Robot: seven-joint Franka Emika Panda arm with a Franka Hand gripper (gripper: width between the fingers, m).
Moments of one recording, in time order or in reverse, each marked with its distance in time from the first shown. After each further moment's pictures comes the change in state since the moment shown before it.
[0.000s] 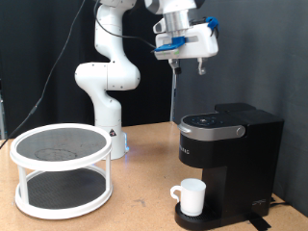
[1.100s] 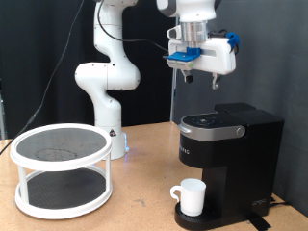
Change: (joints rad) arm -0.006 0.281 0.033 0.213 -0.128 -0.128 0.059
